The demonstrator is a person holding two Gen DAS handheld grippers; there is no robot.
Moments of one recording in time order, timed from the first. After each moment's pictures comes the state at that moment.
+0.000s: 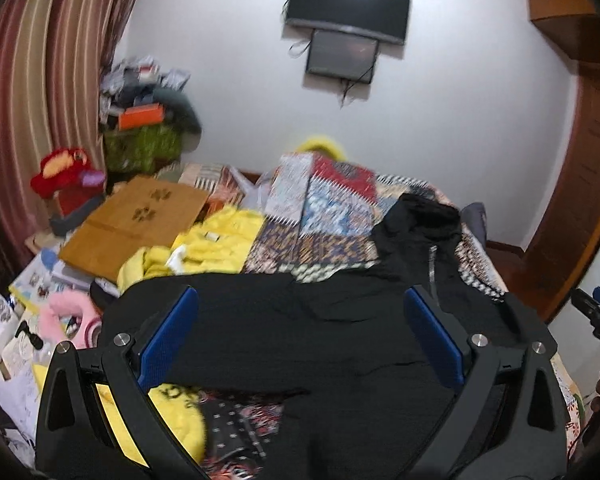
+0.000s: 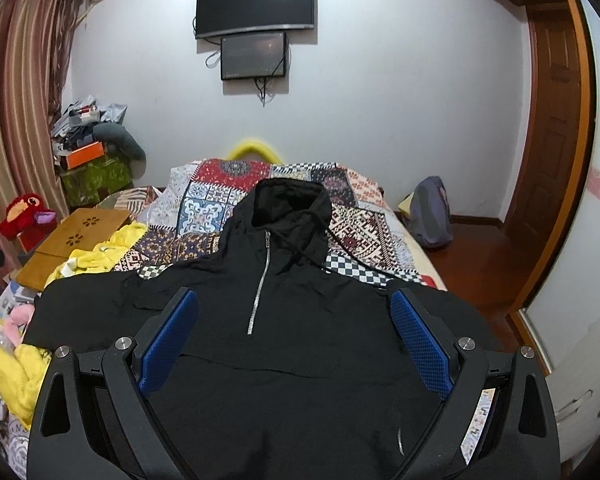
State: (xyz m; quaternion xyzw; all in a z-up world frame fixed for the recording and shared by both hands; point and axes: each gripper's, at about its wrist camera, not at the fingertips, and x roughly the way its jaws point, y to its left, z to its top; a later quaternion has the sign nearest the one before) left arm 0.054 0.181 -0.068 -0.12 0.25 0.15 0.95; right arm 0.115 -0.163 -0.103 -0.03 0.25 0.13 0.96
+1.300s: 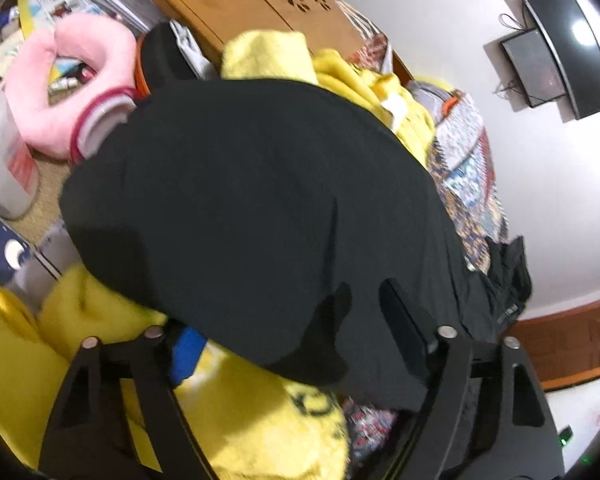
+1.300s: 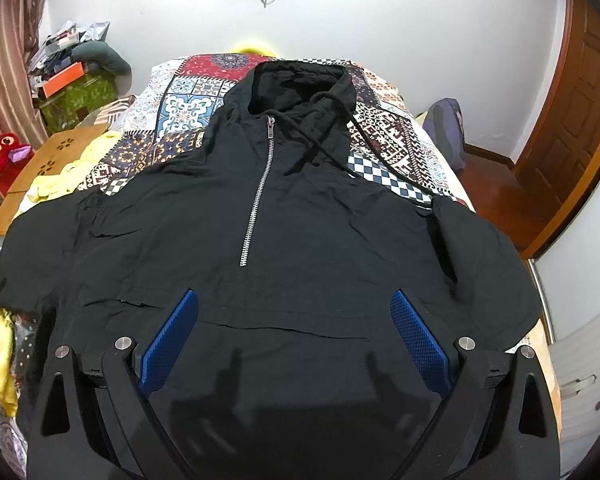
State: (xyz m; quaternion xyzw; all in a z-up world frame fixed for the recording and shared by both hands) left arm 0.043 0.422 -0.289 -0.48 0.37 0.19 0.77; right arm 0.186 -0.131 -0.174 -0.08 0.40 0.12 0.91
